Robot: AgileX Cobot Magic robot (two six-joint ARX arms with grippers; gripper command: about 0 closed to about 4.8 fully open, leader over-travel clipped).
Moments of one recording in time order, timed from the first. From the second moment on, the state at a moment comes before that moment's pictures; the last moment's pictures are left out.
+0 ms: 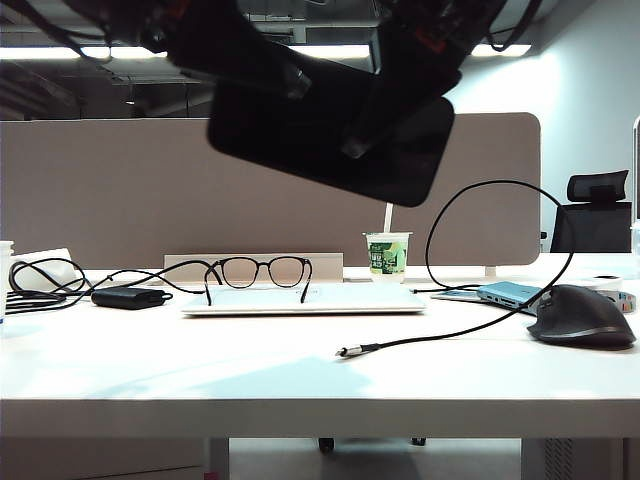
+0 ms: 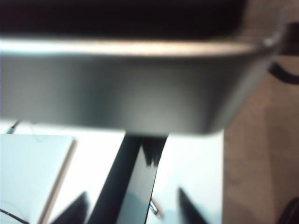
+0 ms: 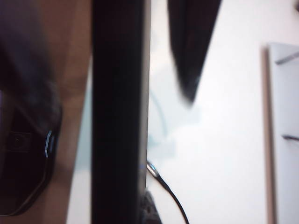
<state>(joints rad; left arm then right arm) -0.57 1.24 0.90 -0.16 0.57 0.62 0.59 1.56 1.40 -0.86 -0.40 -0.95</state>
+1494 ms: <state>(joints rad) -0.51 1.24 0.90 0.81 0.82 -0.30 0.41 1.37 1.40 -0.24 -1.11 -0.35</state>
